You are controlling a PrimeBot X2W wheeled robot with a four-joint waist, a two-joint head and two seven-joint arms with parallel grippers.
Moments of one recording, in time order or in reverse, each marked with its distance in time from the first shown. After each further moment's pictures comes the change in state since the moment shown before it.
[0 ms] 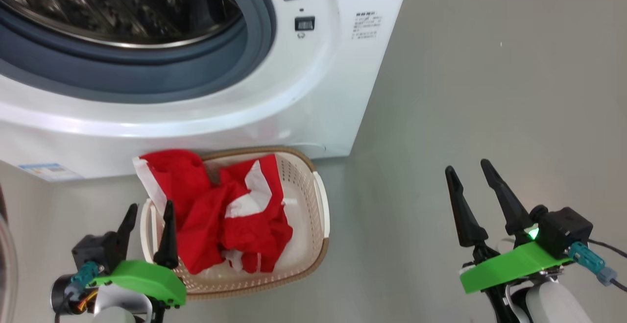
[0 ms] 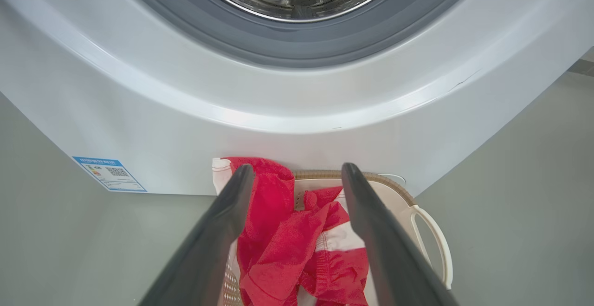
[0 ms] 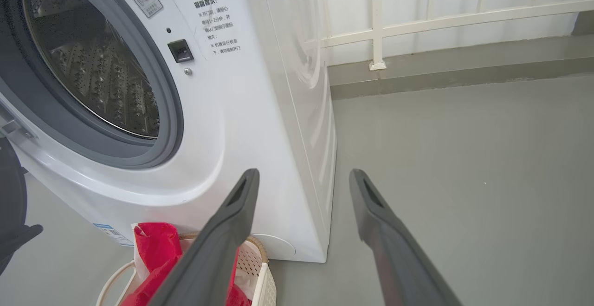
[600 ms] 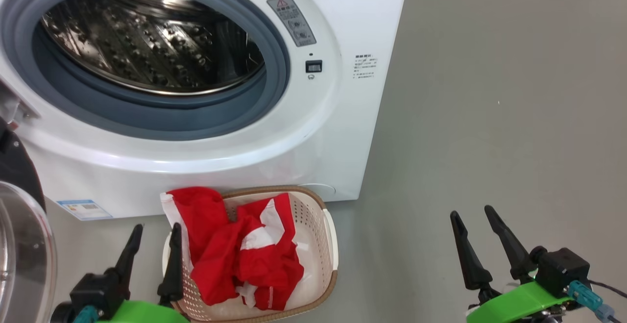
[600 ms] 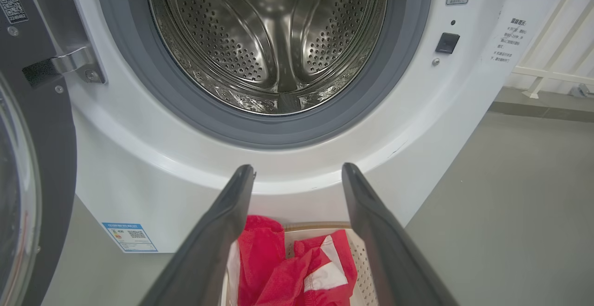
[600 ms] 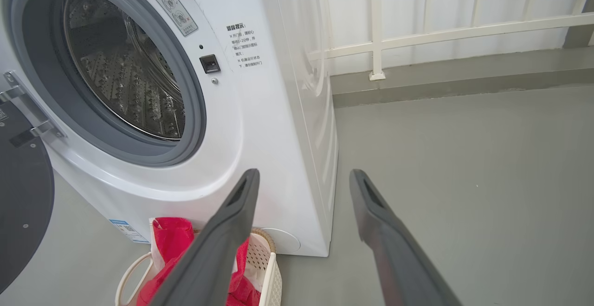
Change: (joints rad) left arm 0.219 0.003 -0.027 -0.303 0.002 0.000 0.000; right arm 0.138 -0.001 -0.014 0.009 -0.012 0.000 0.000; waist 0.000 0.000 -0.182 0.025
